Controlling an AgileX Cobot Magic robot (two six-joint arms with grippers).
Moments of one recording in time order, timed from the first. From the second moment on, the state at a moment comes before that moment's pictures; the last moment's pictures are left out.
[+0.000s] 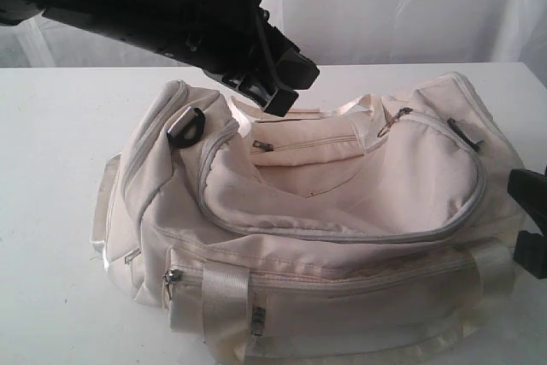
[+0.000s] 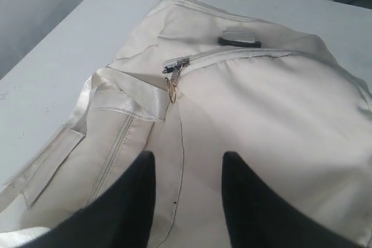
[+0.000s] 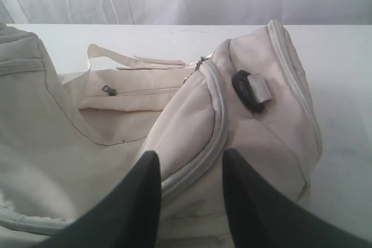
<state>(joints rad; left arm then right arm) -0.56 1.53 -1.32 -0.69 0.54 0.94 0.28 0.53 -0.33 0.10 0.21 0.01</state>
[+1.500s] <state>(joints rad) -0.56 1.53 -1.32 -0.69 0.59 0.92 0.21 0.04 -0.03 0.10 0.20 -0.02</state>
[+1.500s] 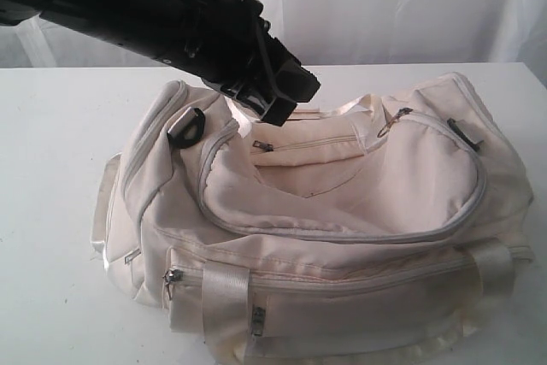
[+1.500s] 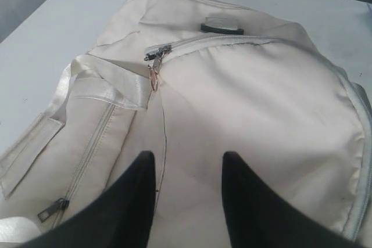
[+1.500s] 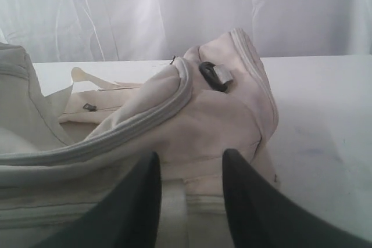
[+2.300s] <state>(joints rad) -0.56 1.53 -1.32 -0.69 0.59 0.92 0.21 0.01 -0.01 0.10 0.17 -0.07</state>
